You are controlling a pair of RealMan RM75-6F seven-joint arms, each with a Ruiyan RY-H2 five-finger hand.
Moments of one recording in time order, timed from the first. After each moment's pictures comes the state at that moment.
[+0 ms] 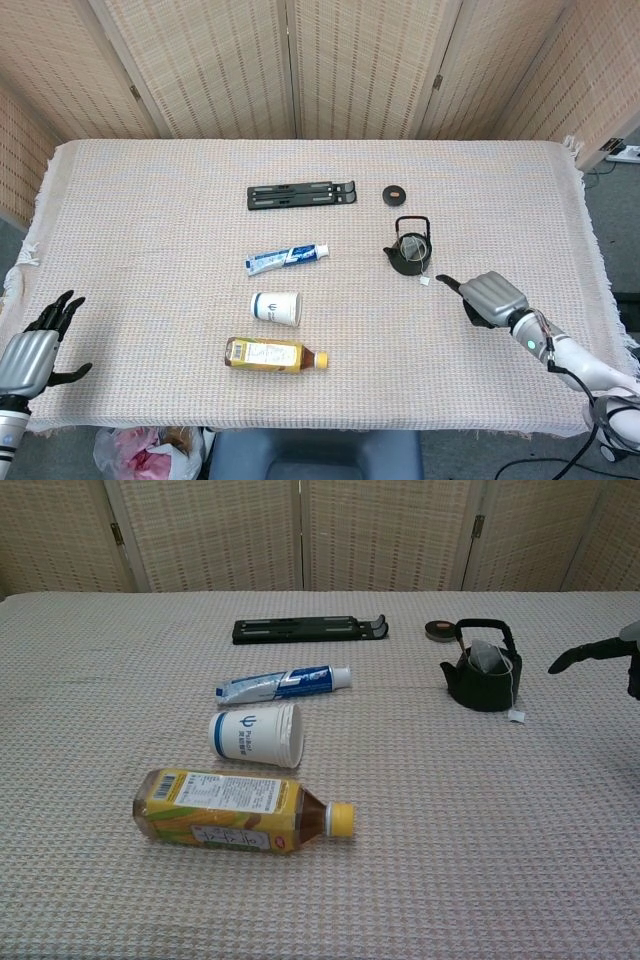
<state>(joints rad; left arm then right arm) -0.18 -1.07 -0.02 -1.63 1.40 1.29 0.02 0.76 -0.94 -0.03 -1.66 -1.31 0.57 0.01</state>
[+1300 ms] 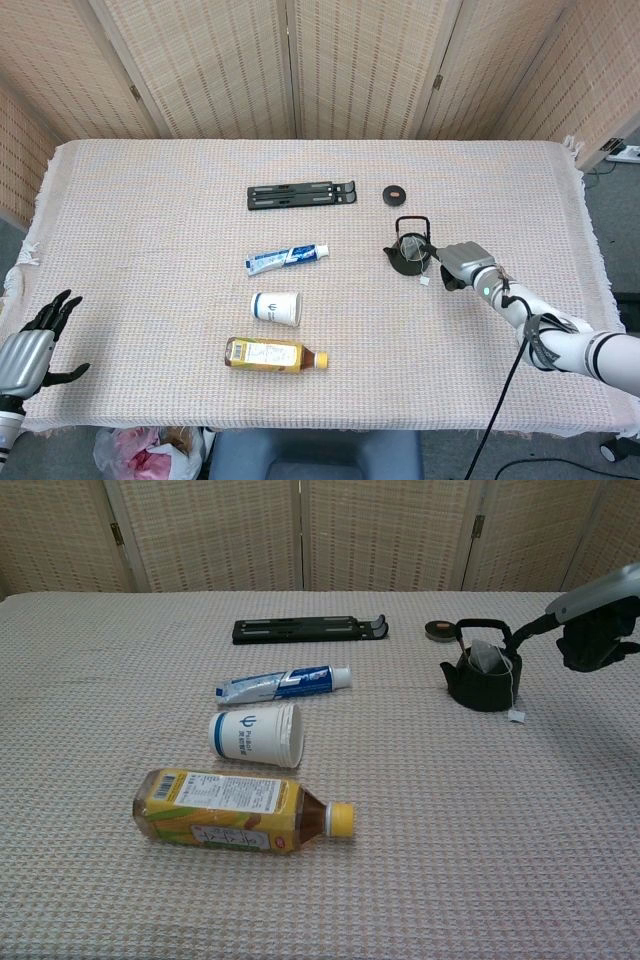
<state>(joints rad) -0.18 -1.05 -0.02 -1.62 1.42 1.28 -0.04 1.16 -1.08 -0.17 -1.50 -0.67 0.38 -0.13</state>
